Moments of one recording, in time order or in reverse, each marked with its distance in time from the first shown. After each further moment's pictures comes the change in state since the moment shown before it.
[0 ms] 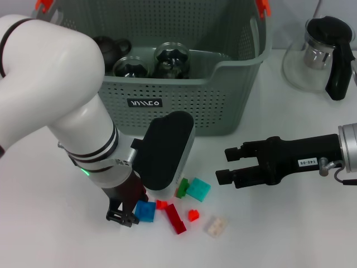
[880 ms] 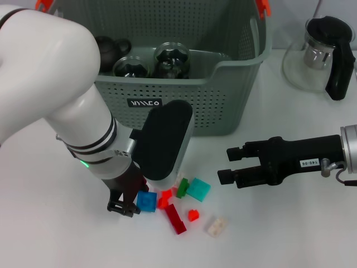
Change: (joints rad) left arm -0.006 0.005 -0.020 0.026 0.006 -0.002 -0.013; right arm -0.008 0.000 0.007 0.000 0.000 0.001 -0.011
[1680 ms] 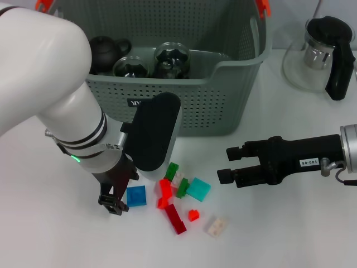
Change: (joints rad) left arm 0.002 0.002 -0.038 -0.014 0.050 -0.011 -0.021; right arm 0.002 0.000 0.000 0.000 0.002 0.000 0.003
